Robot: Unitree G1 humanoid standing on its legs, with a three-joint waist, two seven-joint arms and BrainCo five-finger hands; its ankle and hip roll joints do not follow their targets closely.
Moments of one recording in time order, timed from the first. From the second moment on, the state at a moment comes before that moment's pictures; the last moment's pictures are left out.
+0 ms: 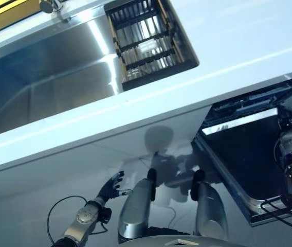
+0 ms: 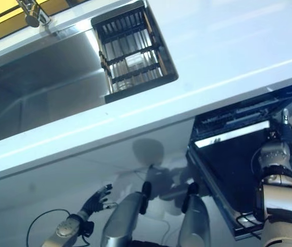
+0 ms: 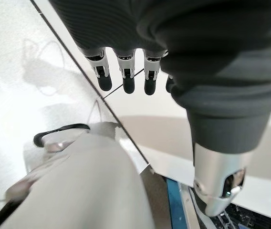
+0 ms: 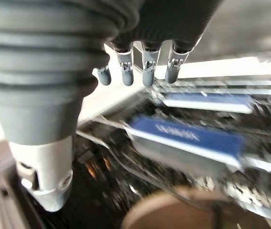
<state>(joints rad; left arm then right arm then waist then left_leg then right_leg) 0.05 0.44 -0.47 0.70 -0.36 -0.30 -0.07 -0.64 -0.71 -0.20 1.11 1.31 -0.16 -0.15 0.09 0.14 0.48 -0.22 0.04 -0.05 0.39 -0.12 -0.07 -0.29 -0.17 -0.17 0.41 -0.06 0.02</state>
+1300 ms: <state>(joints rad) 0.09 0.38 -0.30 0.80 -0.33 -0.32 -0.07 -0.17 -0.48 -0.32 0.81 1.26 -0.32 -0.38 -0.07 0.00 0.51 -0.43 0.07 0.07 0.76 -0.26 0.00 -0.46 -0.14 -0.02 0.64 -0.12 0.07</state>
